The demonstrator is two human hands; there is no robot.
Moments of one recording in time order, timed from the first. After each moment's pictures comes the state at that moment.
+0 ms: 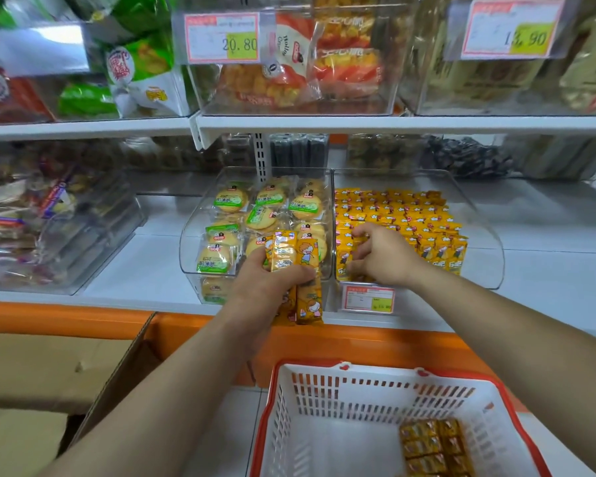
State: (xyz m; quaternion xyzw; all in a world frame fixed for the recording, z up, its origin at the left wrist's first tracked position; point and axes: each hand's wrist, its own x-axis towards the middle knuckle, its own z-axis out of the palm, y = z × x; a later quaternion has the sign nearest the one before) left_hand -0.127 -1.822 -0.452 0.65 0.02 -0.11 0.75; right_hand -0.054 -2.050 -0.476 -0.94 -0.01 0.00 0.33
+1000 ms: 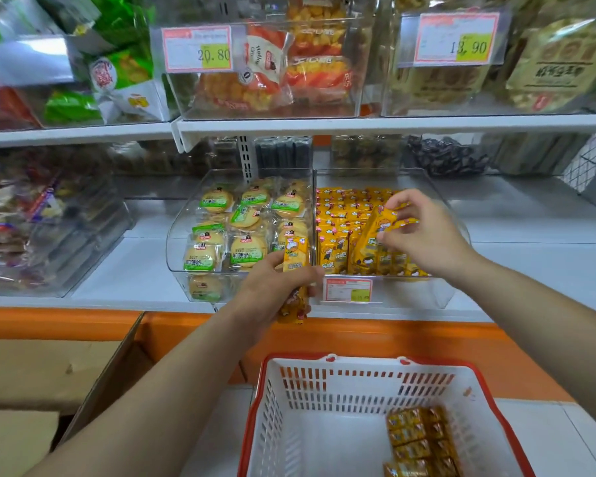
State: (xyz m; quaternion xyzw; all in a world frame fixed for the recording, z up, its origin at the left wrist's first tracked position) left_hand -0.135 -1.847 -0.450 0.68 0.01 -0.19 0.71; right_hand -0.120 -2.099 -0.429 -0.87 0.01 -0.15 0.48
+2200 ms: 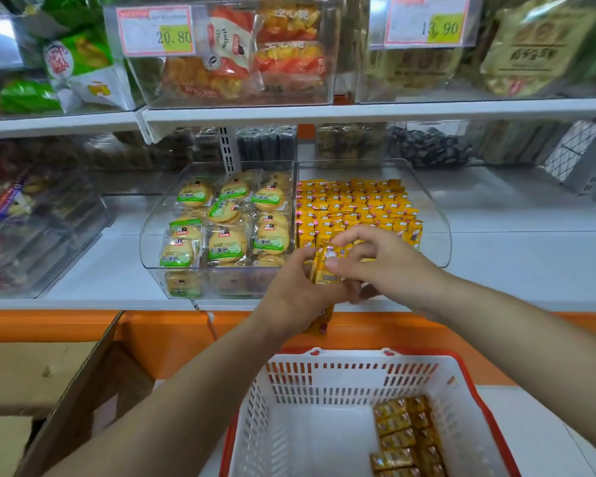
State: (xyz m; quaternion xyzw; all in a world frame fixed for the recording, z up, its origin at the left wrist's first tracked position) left_hand -0.152 -1.901 -0.463 0.75 -0.13 -0.15 0.63; right_hand -0.171 -2.065 -0.426 -0.80 -0.04 0.06 0.60
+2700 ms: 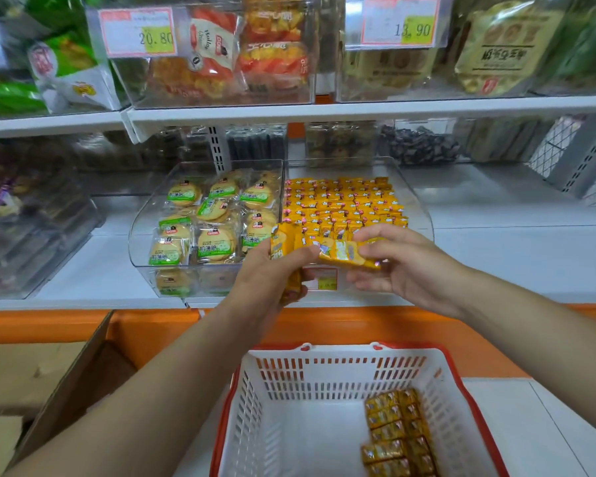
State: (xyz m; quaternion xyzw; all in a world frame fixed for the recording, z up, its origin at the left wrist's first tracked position) left_hand -0.150 -1.895 -0.449 0.63 -0.03 -0.16 0.76; right_hand -0.182 -2.106 -0.431 -0.63 0.03 0.10 0.77
